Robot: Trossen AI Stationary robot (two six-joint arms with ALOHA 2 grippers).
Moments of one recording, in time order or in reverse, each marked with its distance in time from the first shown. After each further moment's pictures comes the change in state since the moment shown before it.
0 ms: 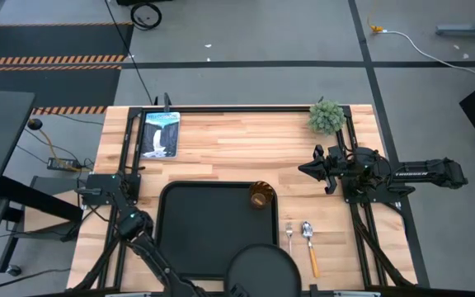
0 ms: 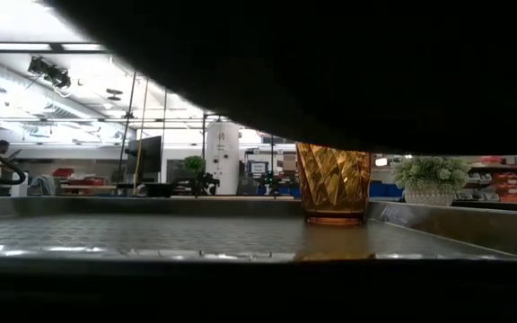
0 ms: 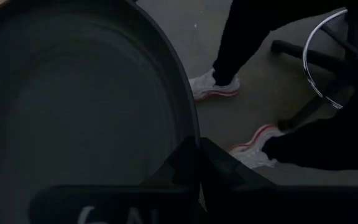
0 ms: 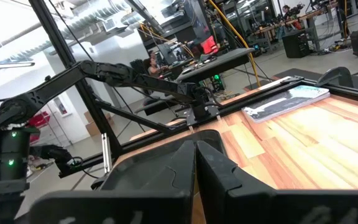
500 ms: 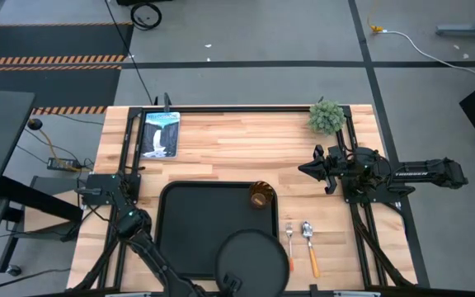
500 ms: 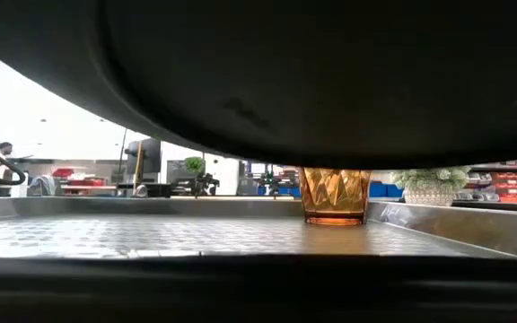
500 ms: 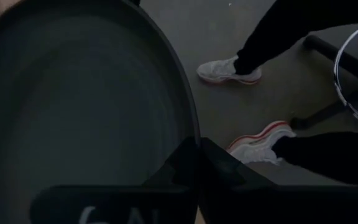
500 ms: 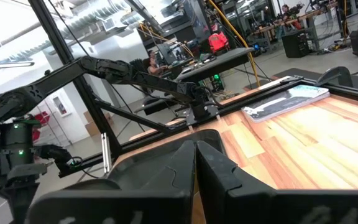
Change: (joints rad) left arm 0.008 -0.031 0.000 -0.146 -0.089 -0.215; right arm 0.000 0.000 0.000 0.000 0.000 0.000
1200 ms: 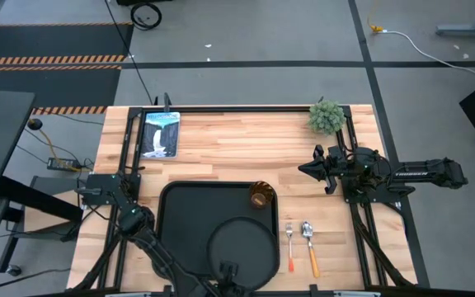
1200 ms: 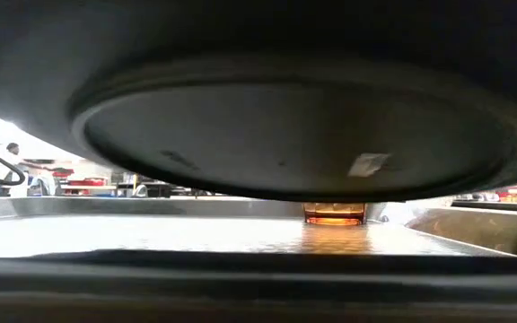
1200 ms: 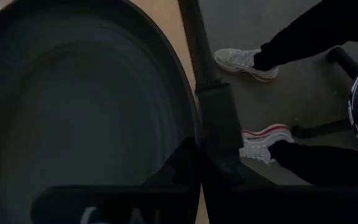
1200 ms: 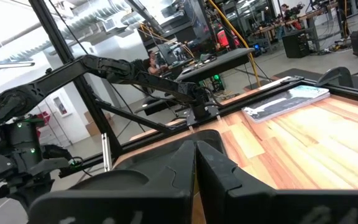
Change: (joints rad) left arm 0.043 -0.001 0.000 -0.112 -0.003 -0.235; right arm 0.000 0.000 0.000 0.000 0.000 0.000
